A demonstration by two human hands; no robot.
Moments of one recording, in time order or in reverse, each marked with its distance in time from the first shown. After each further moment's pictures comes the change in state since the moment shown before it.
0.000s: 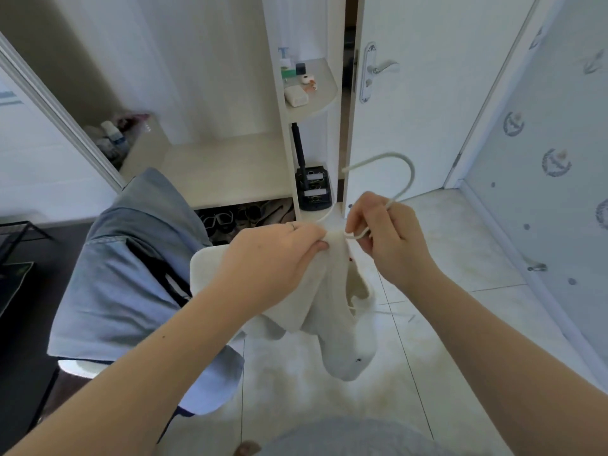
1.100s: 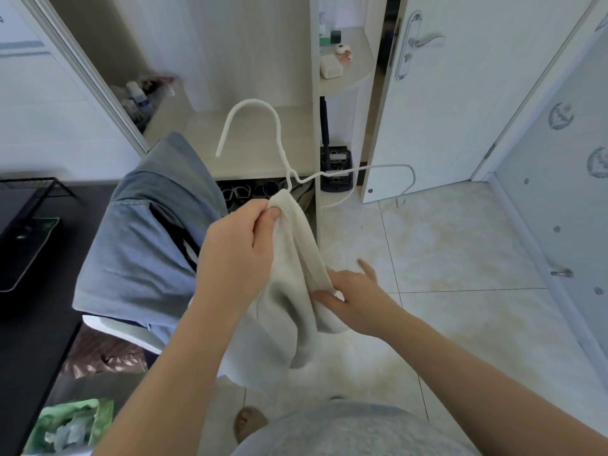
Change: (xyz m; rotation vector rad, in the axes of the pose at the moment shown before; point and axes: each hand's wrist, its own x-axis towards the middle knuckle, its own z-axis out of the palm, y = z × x) left_hand -0.045 -0.034 0.022 -0.391 0.441 -0.507; right_hand -0.050 0.104 0.050 -0.790 -0.626 0.130
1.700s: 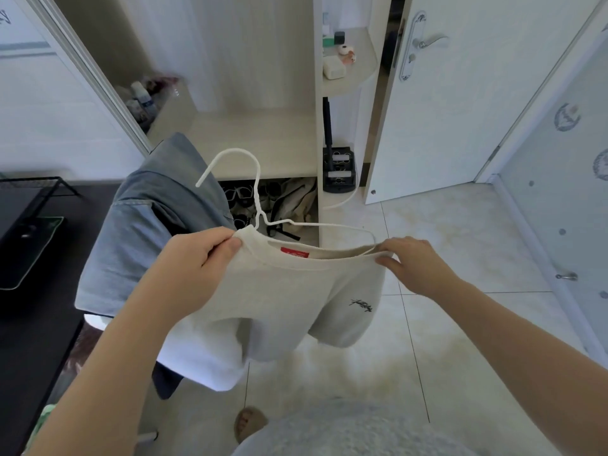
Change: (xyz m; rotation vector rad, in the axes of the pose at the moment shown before) left_hand -0.003 -0.052 -0.045 0.064 -0.338 -0.069; right_hand 0.019 0.103 -0.049 -0.187 0.162 0.113
